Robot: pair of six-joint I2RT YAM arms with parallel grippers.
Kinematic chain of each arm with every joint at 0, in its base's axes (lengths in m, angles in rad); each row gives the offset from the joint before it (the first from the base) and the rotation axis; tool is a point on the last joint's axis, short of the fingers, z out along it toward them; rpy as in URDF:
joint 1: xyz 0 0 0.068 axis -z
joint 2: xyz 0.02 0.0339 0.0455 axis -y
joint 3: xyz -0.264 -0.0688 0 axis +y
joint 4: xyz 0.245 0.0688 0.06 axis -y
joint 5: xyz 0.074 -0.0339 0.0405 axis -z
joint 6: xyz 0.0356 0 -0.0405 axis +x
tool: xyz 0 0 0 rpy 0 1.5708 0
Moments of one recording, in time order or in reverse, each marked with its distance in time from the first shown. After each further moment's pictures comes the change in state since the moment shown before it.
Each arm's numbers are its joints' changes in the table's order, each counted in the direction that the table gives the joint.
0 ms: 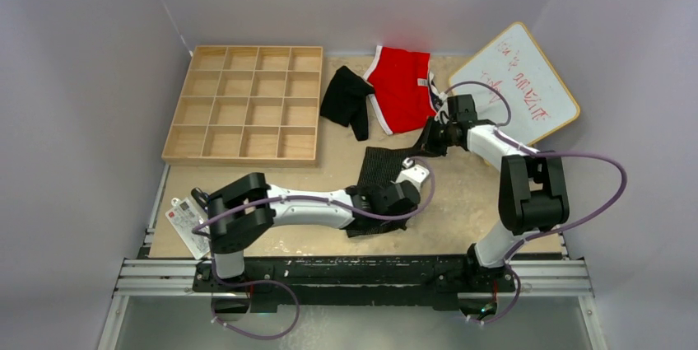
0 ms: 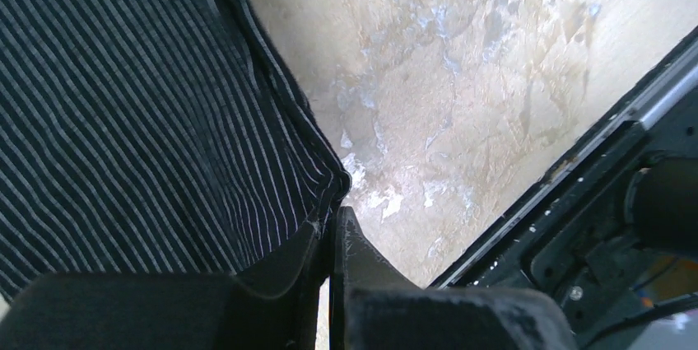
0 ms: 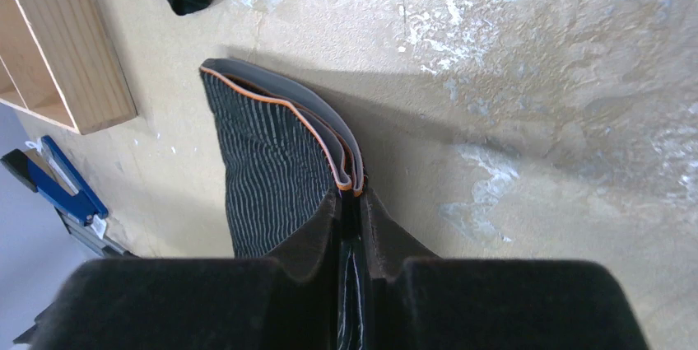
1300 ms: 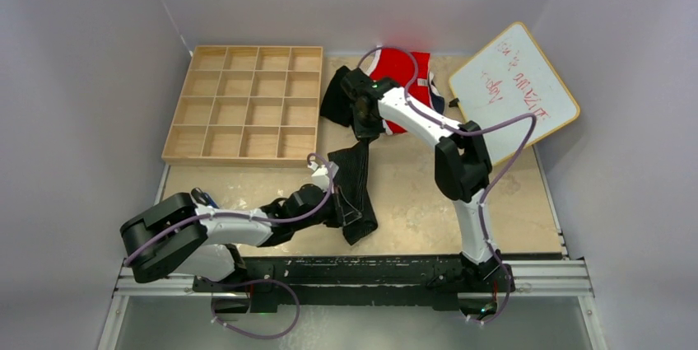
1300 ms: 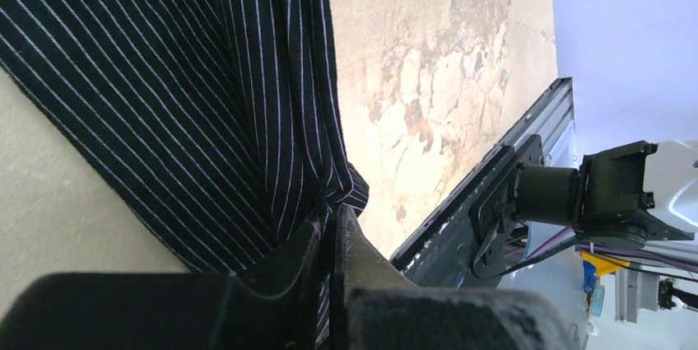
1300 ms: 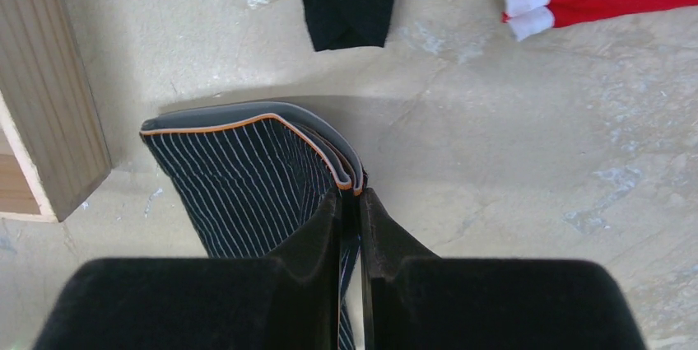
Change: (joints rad) left arm -0.280 0.513 0.871 0.702 0.287 -0.406; right arm -0.508 -0.445 -0.875 -0.650 0.614 0.071
